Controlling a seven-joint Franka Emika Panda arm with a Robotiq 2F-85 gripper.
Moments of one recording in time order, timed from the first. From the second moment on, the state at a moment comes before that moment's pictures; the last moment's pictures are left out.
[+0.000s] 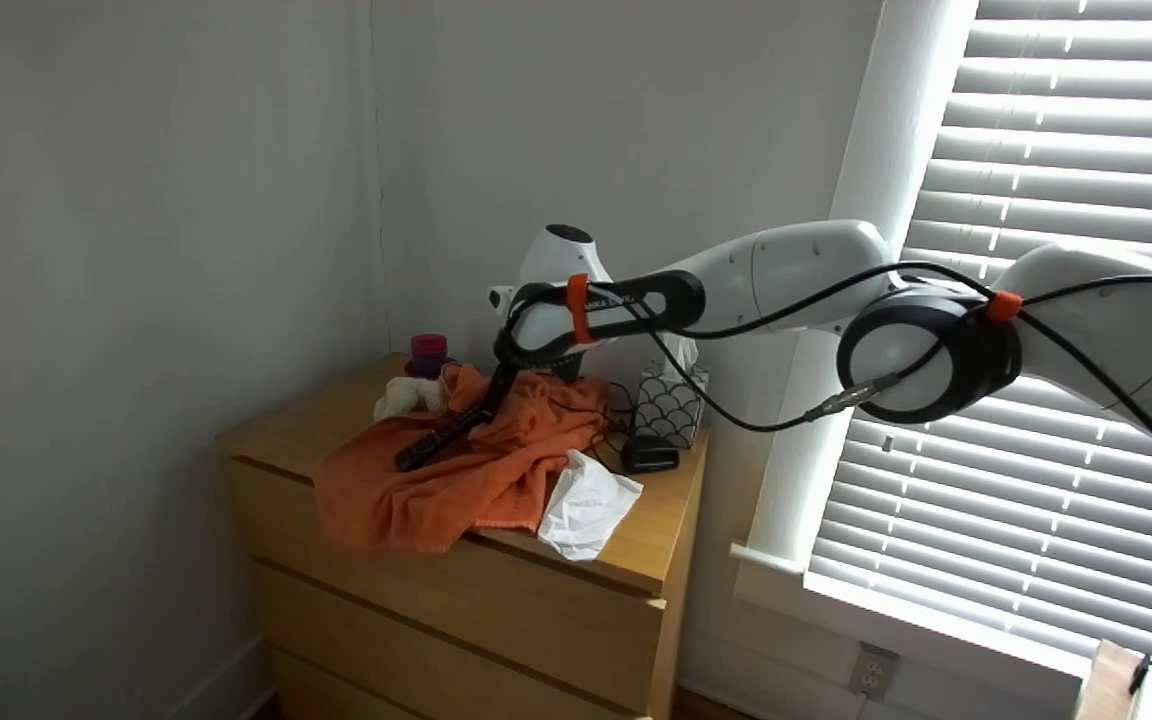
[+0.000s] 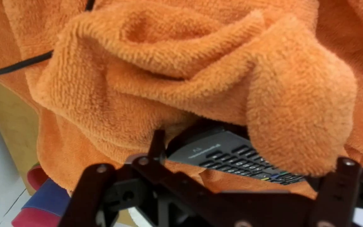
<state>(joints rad) 0.16 1.24 0.08 -0.68 -0.05 2.36 -0.63</state>
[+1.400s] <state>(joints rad) 0.17 1.29 0.09 -0.62 -0.10 2.42 -0.92</state>
